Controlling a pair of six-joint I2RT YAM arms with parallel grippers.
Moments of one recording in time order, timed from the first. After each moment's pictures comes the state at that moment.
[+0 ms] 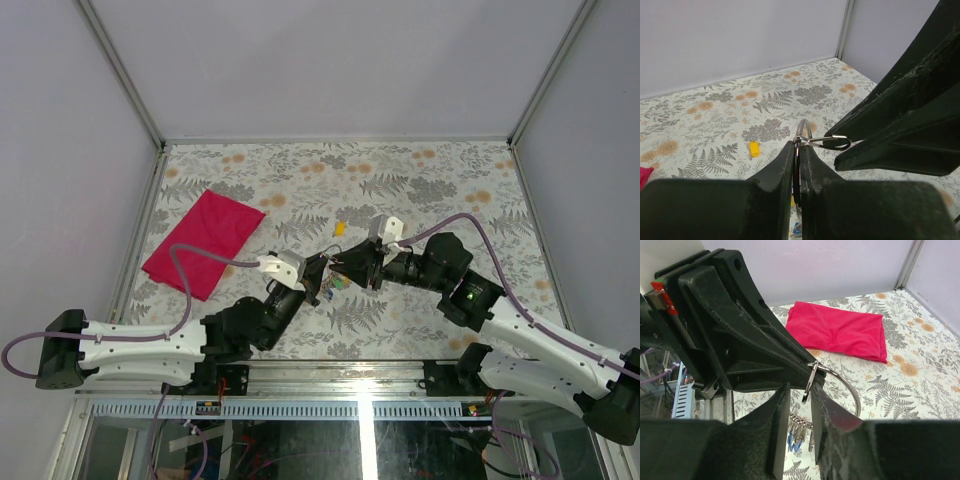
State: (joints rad) left arm -1.40 0.93 0.55 0.58 -0.85 0.03; right arm 0.89 0.90 0.74 0.17 -0.43 -0.03
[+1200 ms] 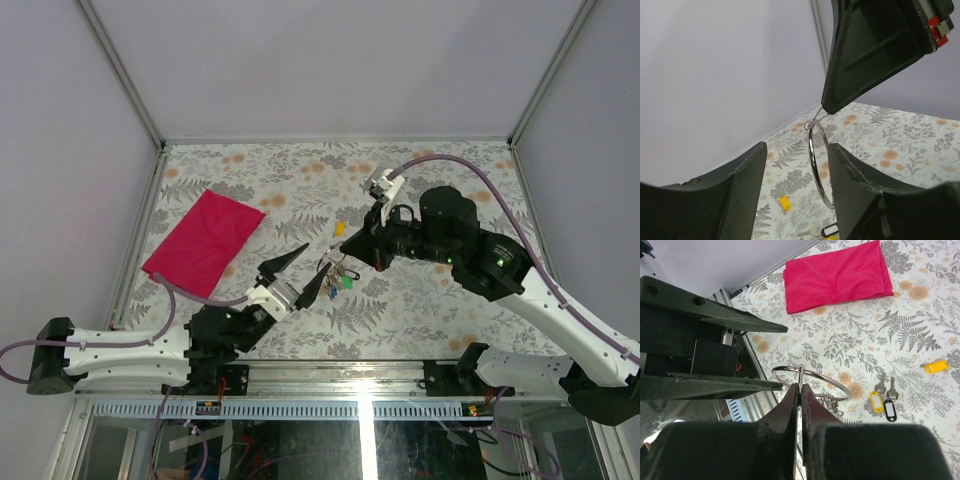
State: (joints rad) left arm -1.40 0.77 0.45 0.75 -0.56 0.48; right arm 0.89 1.06 1.31 -0.55 -0.27 0.19
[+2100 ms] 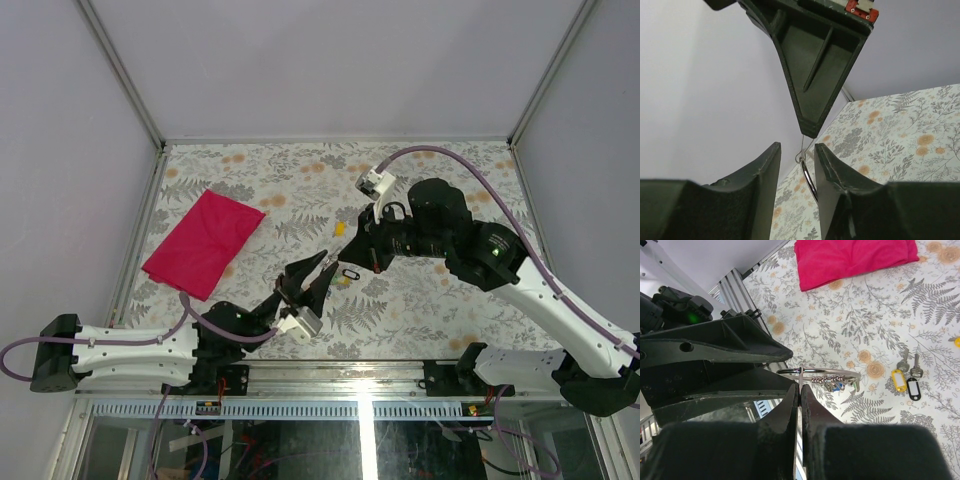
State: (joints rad) left arm -1.40 0.85 0.46 0.79 -0.40 0.83; right arm 0.89 1.13 1.41 -0.71 -0.32 0.27
